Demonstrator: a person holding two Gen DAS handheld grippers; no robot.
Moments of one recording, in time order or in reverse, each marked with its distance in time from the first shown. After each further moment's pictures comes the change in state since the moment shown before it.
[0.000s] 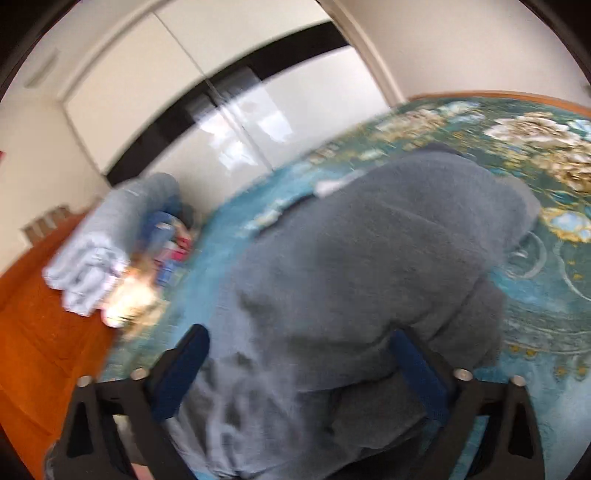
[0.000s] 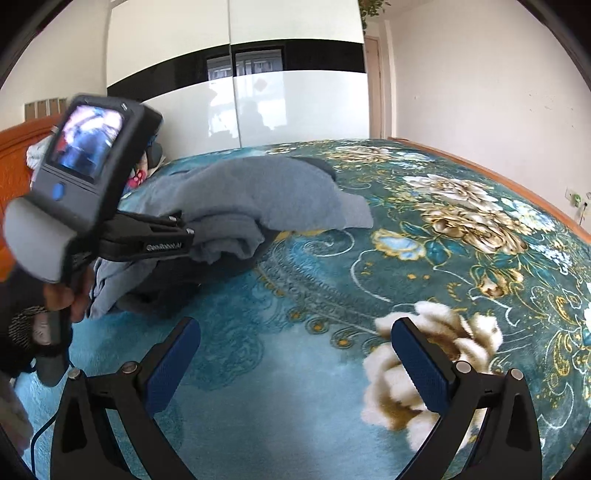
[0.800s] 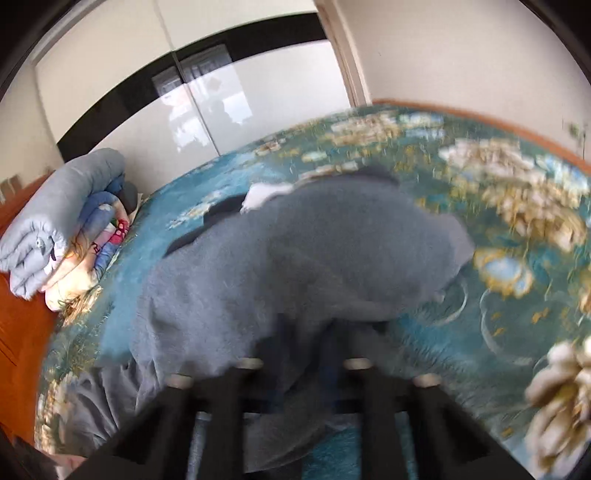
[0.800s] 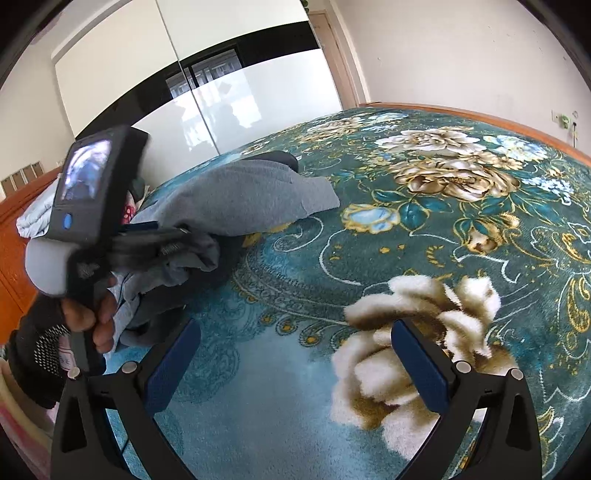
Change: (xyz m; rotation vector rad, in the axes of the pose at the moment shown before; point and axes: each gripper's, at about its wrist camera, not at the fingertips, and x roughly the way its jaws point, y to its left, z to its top) left arm -0.136 0.088 -0.030 -0.084 0.065 -0.170; right arm -0.007 -0.058 0.000 0.260 0.052 0.077
